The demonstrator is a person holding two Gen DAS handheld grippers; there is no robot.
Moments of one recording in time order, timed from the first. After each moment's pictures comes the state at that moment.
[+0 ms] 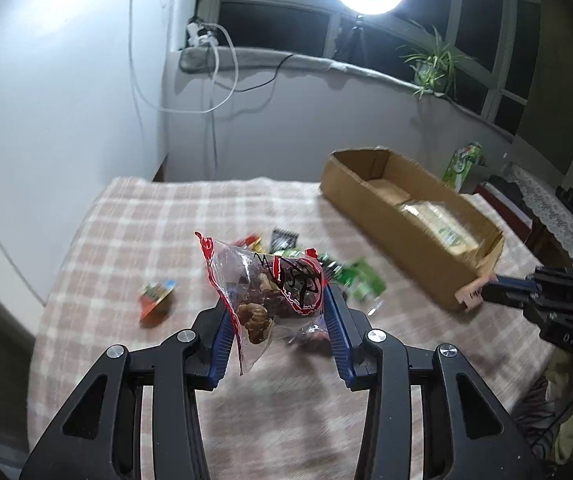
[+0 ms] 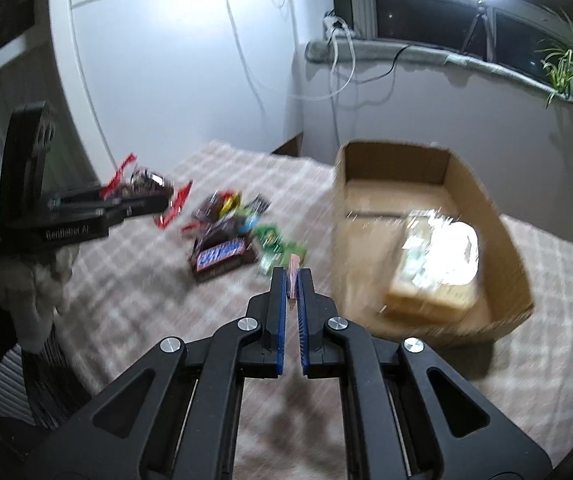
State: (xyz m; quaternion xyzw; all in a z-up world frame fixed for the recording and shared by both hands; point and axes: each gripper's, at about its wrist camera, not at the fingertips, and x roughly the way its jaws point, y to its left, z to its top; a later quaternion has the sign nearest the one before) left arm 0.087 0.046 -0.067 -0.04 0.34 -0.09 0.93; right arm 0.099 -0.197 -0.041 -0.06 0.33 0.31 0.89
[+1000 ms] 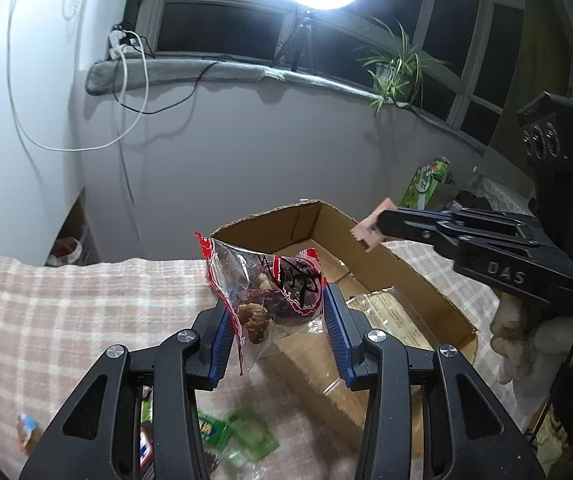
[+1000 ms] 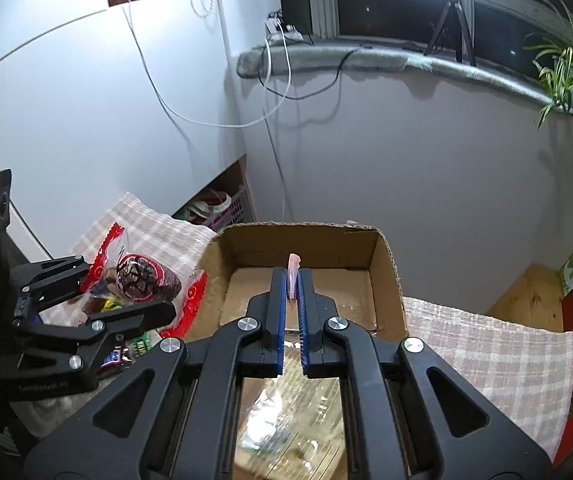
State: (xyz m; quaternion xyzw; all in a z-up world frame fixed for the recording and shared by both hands) left arm 0.217 -0.060 -0.047 -0.06 0.34 -0.16 0.93; right arm 0.280 -0.232 -0.021 -0.05 0.35 0.27 0.90
